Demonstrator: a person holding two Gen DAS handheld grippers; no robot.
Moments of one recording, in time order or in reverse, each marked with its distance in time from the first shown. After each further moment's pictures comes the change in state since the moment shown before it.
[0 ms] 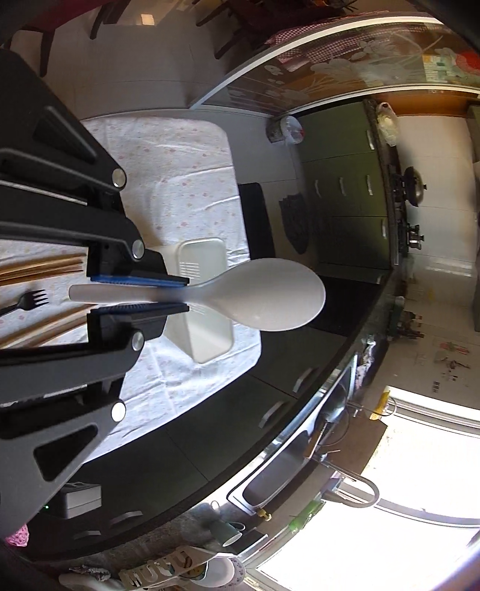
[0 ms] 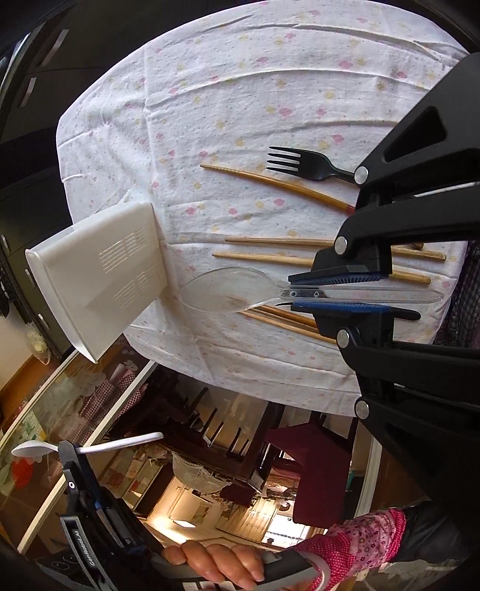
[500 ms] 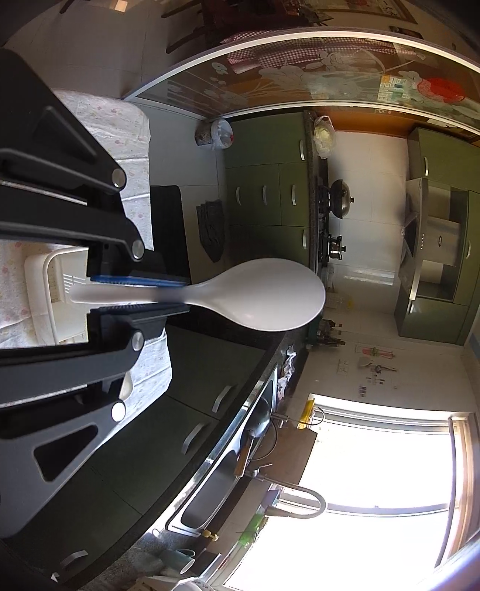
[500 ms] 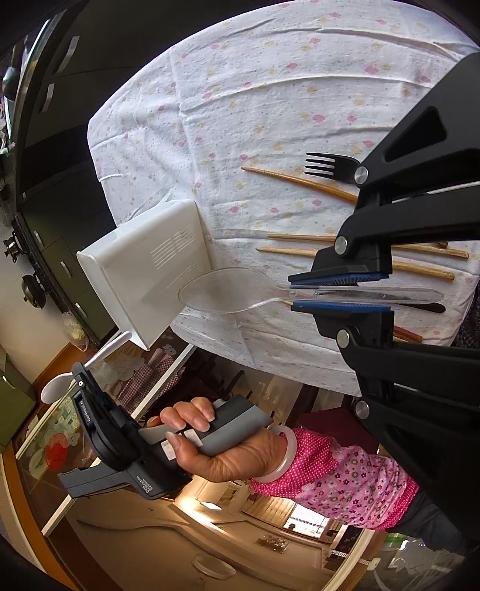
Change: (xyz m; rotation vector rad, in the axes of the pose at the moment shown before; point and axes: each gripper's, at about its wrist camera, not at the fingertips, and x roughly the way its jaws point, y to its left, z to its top) left arm 0.081 0.013 0.010 -0.013 -0.338 0.033; right arm -0.033 -0.018 0.006 0.006 -0.145 0.067
